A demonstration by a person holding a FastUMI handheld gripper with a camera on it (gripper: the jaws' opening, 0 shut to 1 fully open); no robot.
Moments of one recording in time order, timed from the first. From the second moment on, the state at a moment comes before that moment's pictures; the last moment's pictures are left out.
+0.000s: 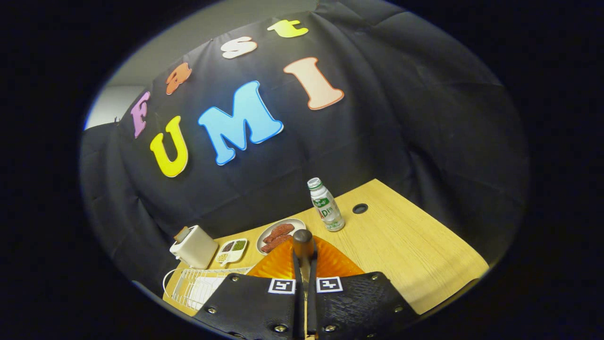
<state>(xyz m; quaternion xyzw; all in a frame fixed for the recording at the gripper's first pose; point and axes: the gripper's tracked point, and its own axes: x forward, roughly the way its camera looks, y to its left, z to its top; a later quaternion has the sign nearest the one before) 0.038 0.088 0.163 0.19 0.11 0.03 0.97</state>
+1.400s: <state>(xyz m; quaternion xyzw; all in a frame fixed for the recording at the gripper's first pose) -0.157 0.380 0.054 -0.01 0.23 0.36 0.91</state>
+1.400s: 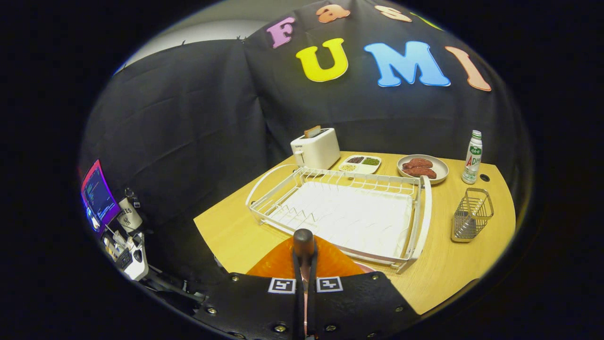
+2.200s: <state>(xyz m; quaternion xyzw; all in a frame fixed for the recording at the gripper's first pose) -0.186 0.380 0.040 -0.04 0.20 0.39 0.90</state>
